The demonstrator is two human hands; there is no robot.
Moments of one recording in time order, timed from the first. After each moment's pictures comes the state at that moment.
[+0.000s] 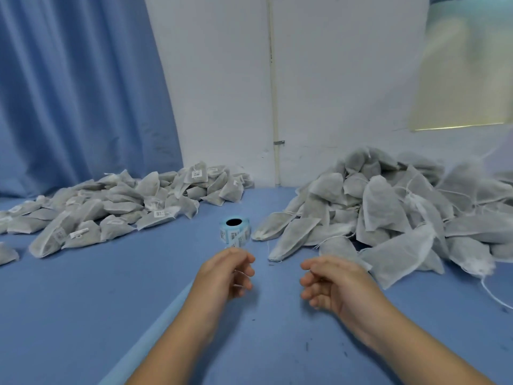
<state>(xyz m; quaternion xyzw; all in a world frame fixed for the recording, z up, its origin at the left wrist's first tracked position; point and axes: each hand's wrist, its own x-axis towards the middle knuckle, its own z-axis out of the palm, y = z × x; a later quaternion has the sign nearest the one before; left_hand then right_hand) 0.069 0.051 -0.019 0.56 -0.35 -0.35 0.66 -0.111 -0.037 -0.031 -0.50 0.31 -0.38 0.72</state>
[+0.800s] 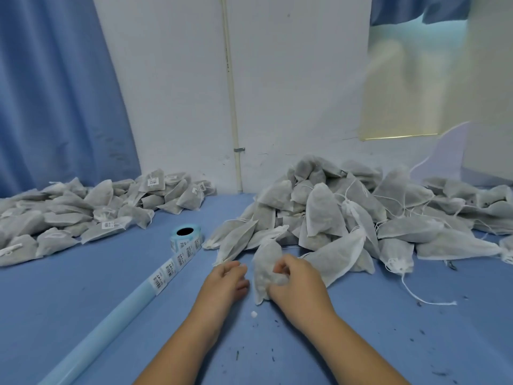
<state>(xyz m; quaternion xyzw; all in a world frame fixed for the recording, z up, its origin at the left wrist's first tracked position) -0.002 -0.018 -0.050 0.58 -0.34 -0.41 0.61 -0.142 -0.074 -0.053 -0.77 0.47 -0.36 0.24</state>
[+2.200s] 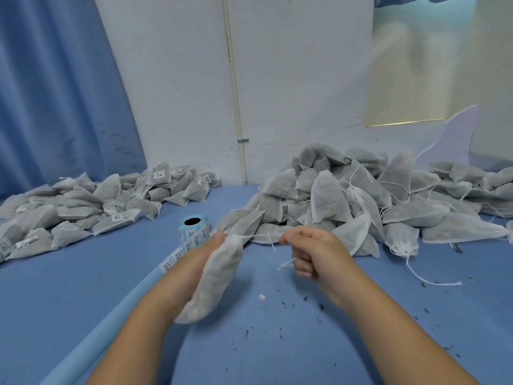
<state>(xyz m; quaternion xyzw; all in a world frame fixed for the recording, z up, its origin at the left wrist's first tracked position) 0.043 0.019 -0.019 0.56 -0.41 -0.47 0.54 -0.168 -0.058 -0.008 -0.57 0.29 -0.43 0.64</state>
